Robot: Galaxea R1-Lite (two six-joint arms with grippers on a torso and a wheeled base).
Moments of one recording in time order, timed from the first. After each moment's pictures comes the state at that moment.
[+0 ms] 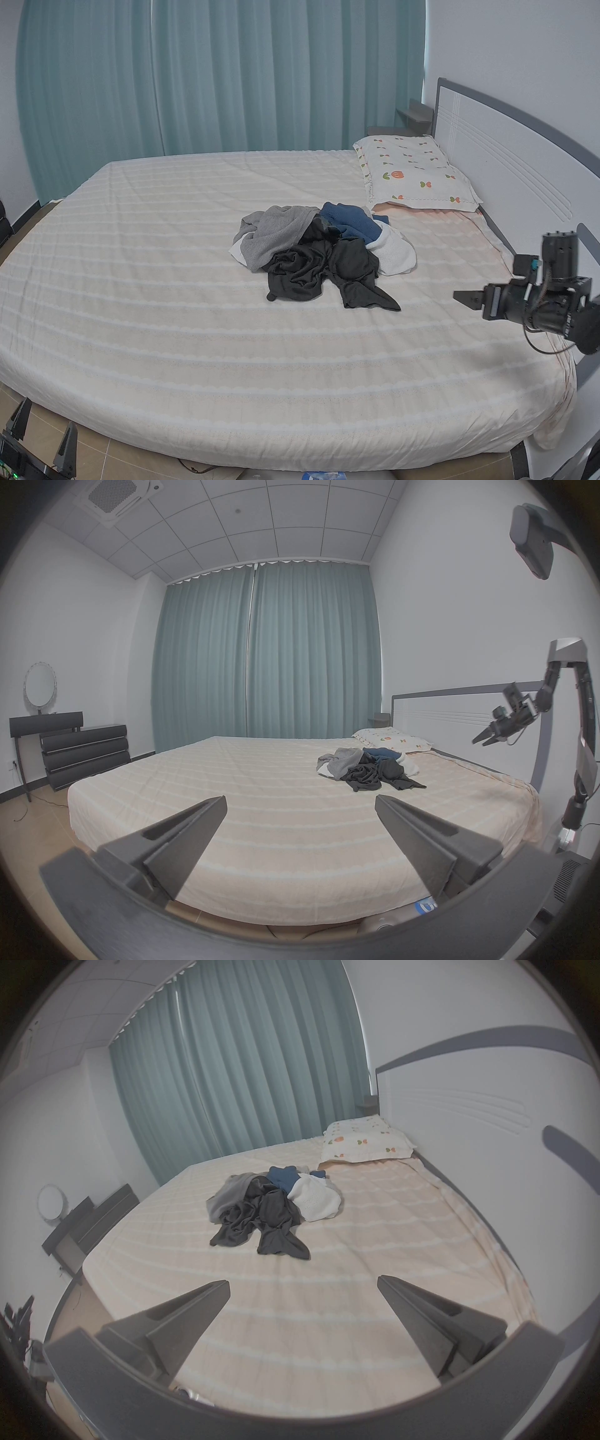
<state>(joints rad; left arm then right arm) 0.00 0.02 -0.02 0.00 -0.01 -0.01 0.20 1.62 -0.59 -0.56 0.01 0.19</state>
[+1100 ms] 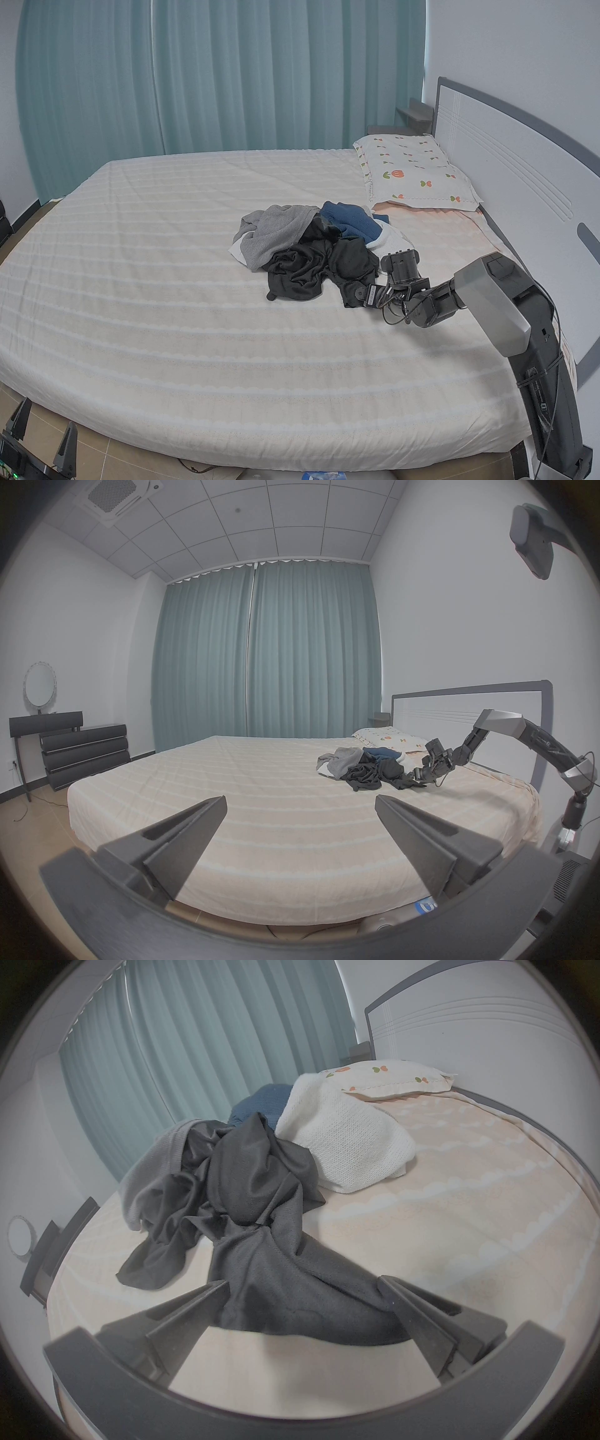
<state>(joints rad) 0.00 0.02 -0.02 0.00 -0.01 -0.01 0.35 2.69 -1.74 -0.36 -0.19 0.42</state>
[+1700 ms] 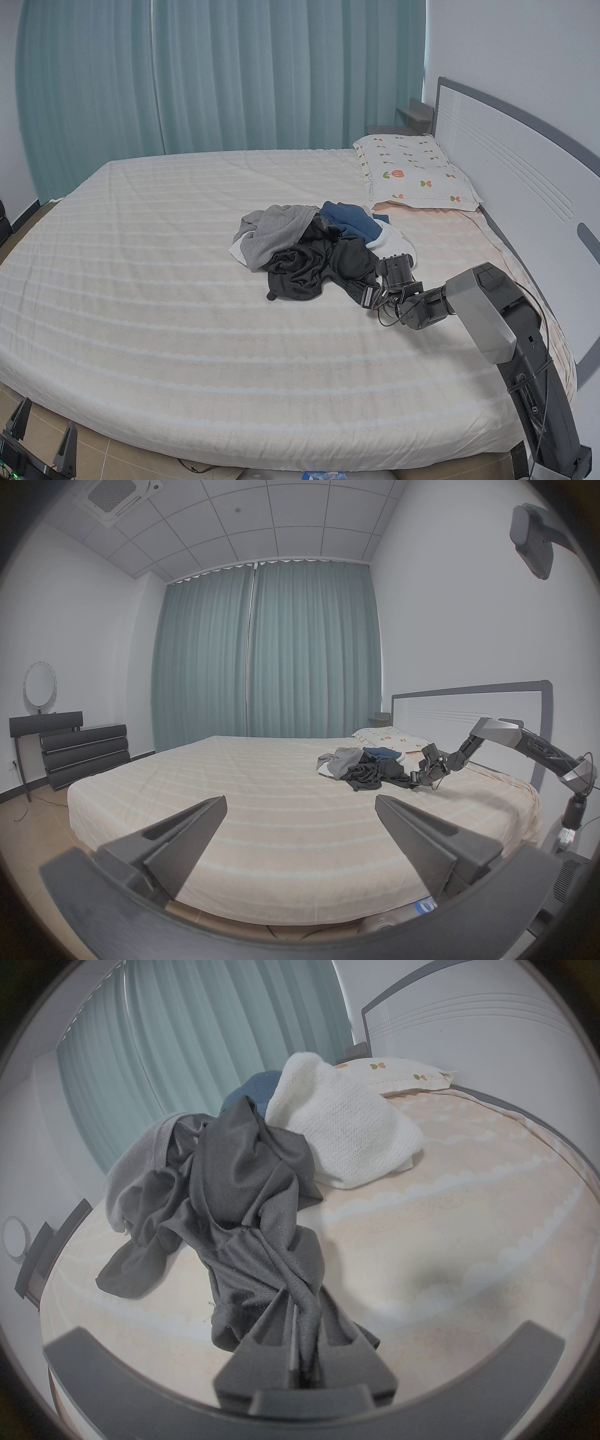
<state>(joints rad) 0.00 0.02 -0.02 0.00 -0.01 -0.01 0.35 2.79 -1.88 -0.32 -0.22 0.42</state>
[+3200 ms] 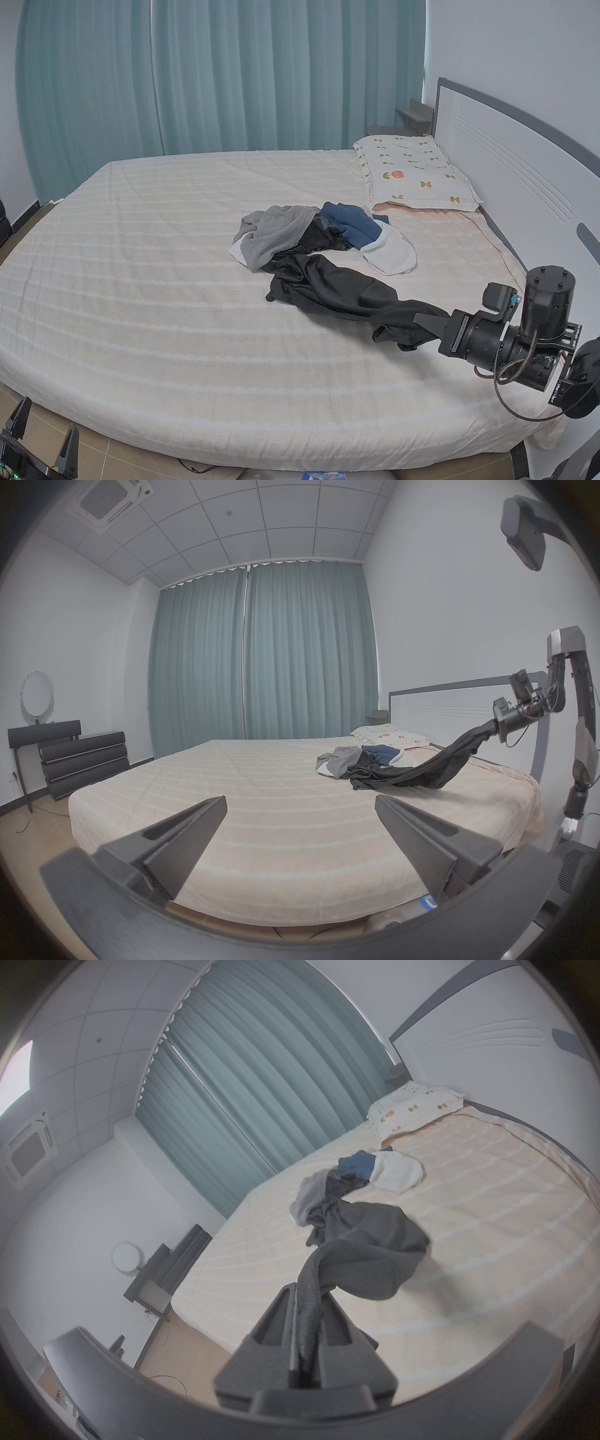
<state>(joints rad) 0.00 0.02 -0.02 0.00 -0.02 0.03 0.60 1.60 -0.41 -0.91 -0.05 0.64</state>
